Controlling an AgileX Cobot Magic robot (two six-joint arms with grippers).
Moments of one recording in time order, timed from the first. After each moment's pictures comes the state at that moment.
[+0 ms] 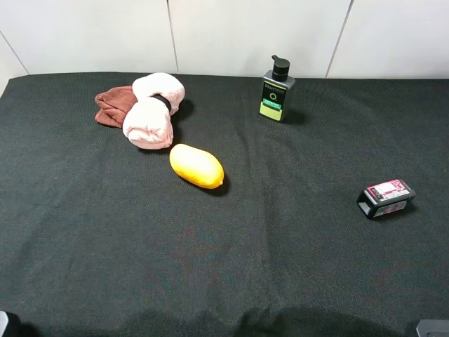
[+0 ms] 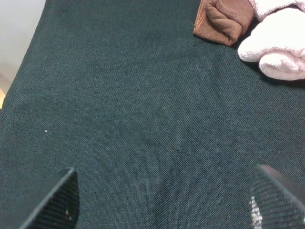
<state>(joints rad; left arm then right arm) -0.02 0.00 -0.49 0.12 1.07 -0.15 -0.02 -0.01 -0.50 -0.09 1.02 0.11</state>
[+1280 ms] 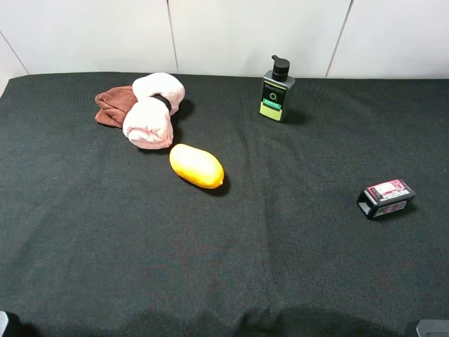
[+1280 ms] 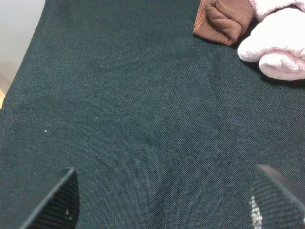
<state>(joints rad) -0.02 0.00 -0.49 0.12 1.07 -0.15 -0.02 -0.01 -0.50 -0.09 1.02 0.11</state>
